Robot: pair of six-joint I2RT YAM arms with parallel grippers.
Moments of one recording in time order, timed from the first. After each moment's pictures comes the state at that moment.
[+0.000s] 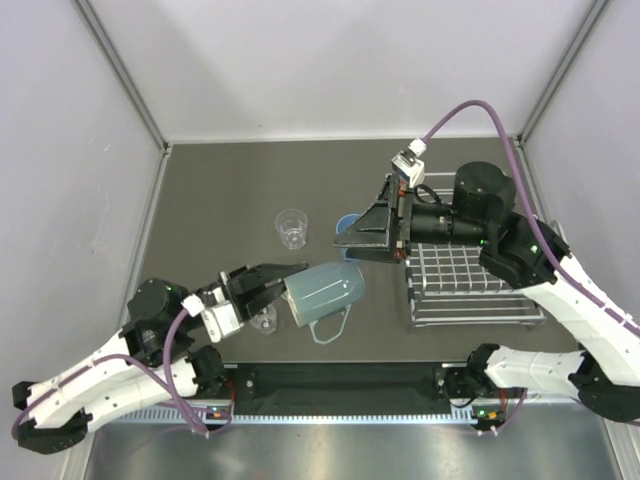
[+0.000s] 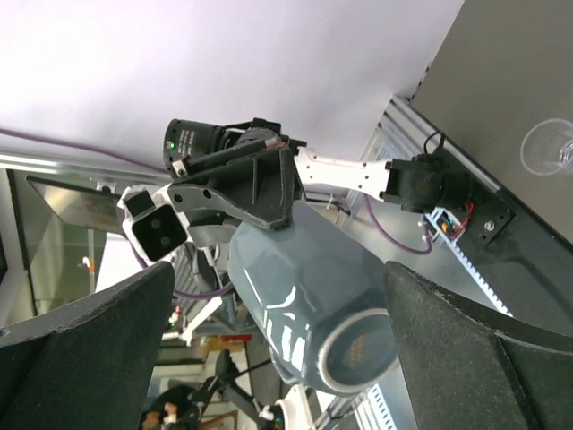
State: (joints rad) left arm -1.07 0.50 0.76 0.15 0.33 0.45; right arm 0.86 1.07 1.47 -0.57 -0.50 1.11
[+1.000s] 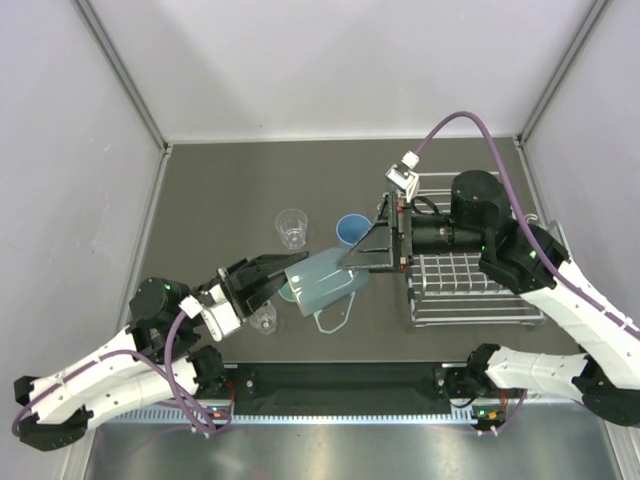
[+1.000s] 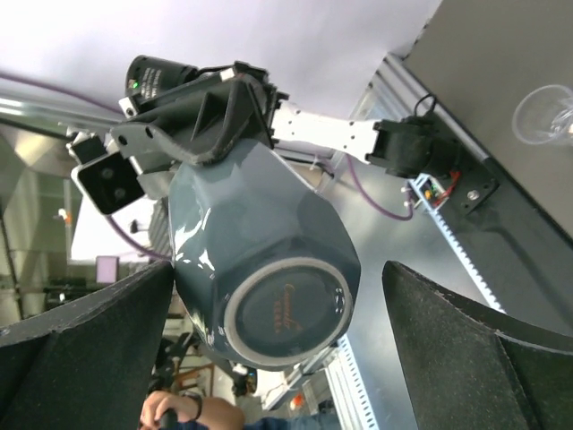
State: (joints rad) left arm -1.08 0.55 0.76 0.28 0.30 0.52; right arm 0.87 1.06 1.42 -0.60 -0.59 1.00
